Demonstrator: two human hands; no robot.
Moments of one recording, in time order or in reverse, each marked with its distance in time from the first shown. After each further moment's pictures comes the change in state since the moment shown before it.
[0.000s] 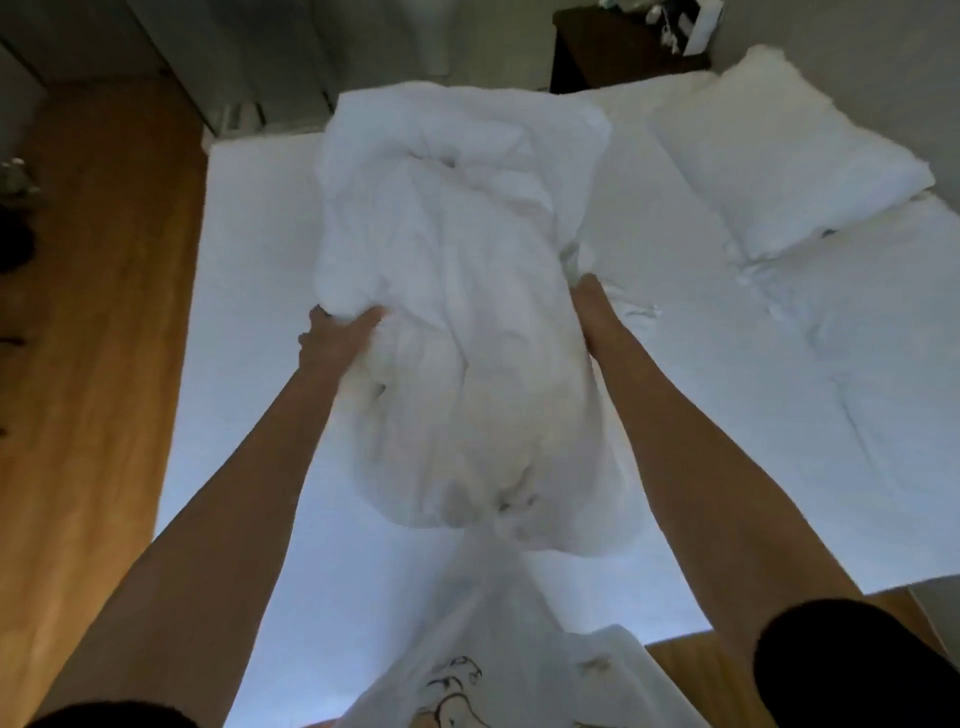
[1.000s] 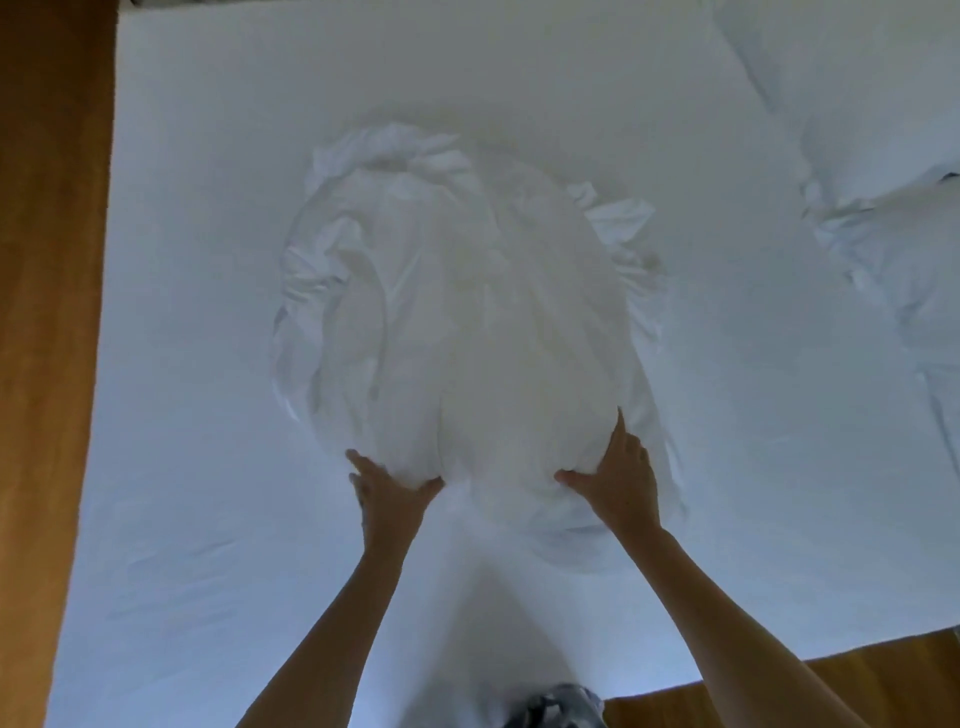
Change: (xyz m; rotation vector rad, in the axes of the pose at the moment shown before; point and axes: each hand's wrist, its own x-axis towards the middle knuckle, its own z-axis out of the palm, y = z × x) left_hand 0.053 -0.230 0.153 0.167 -0.129 -0.189; right_hand 0.015 0.237 0.085 -0.694 0.038 0.052
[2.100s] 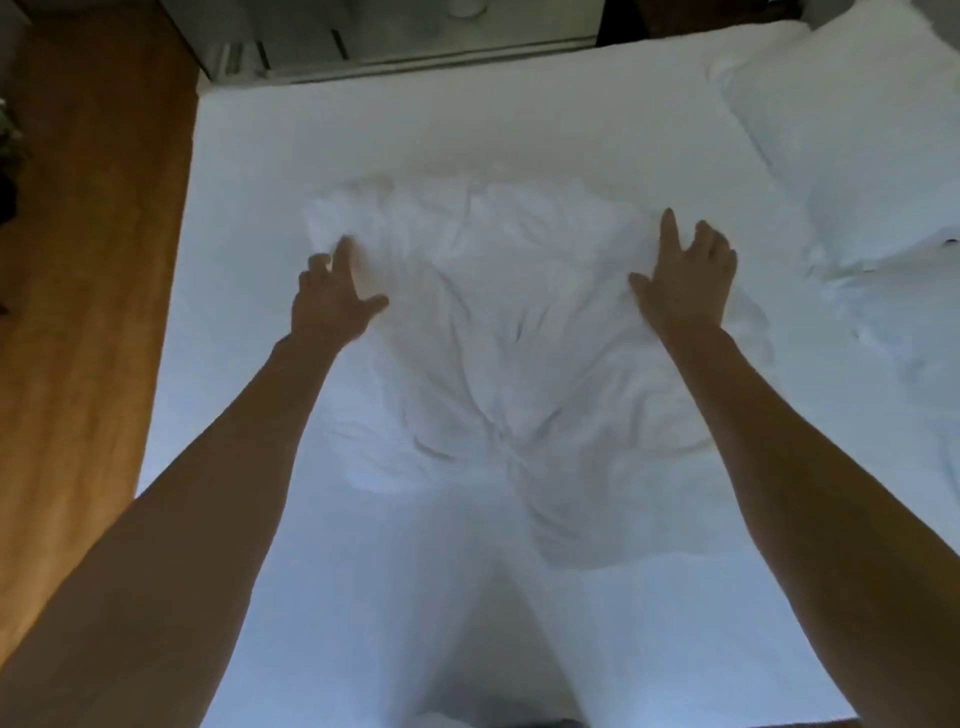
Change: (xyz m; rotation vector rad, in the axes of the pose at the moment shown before) left_hand 0.060 0.251 -0.161 0.468 0.232 0.430; right_hand 0.125 -0.145 -0.212 -0.250 0.446 -0.251
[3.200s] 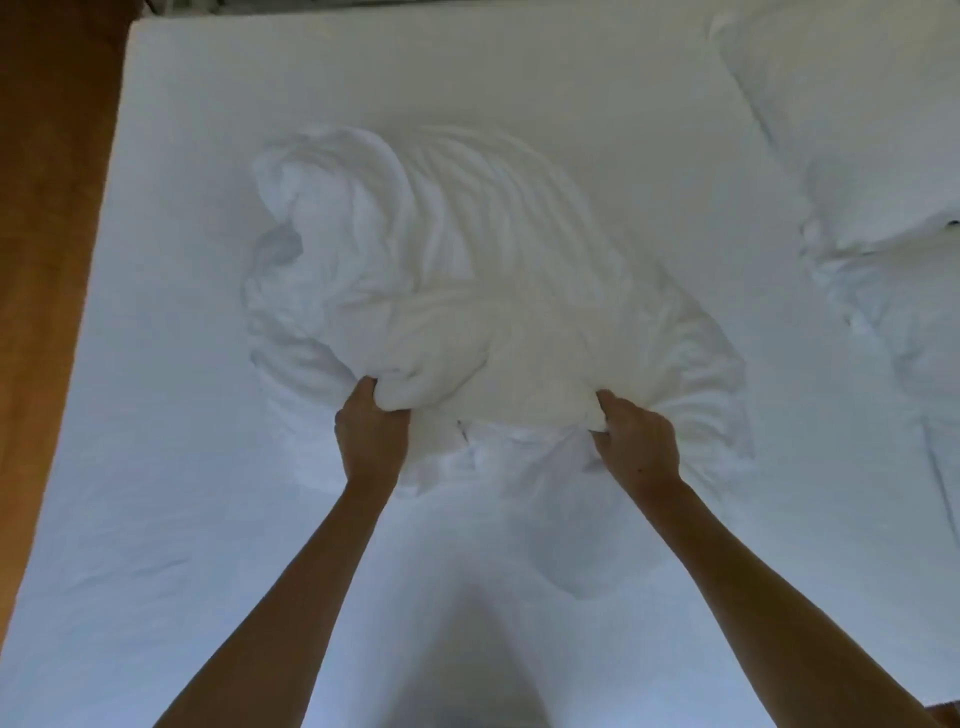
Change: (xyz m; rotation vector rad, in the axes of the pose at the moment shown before) left_hand -0.109 -0.004 0.179 -0.557 0.265 -0.091; right_hand -0.123 0.091 0.140 0.036 -0.076 -0.361
